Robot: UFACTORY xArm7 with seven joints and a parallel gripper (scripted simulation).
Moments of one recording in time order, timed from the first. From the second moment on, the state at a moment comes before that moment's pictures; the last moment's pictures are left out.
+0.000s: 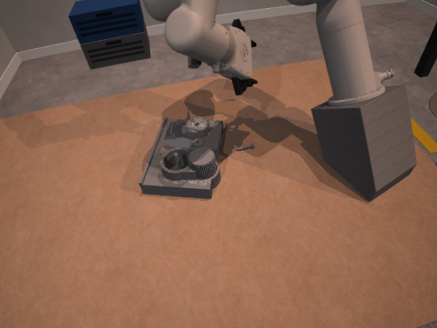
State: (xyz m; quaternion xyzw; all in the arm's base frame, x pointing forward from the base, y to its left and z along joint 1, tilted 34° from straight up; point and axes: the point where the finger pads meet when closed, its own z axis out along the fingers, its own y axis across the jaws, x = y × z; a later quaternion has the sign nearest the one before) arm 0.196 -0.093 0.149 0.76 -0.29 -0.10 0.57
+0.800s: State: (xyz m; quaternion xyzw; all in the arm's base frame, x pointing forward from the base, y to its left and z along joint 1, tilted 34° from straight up) arm 0.275 -0.094 0.129 0.88 -0.03 -0.05 0.47
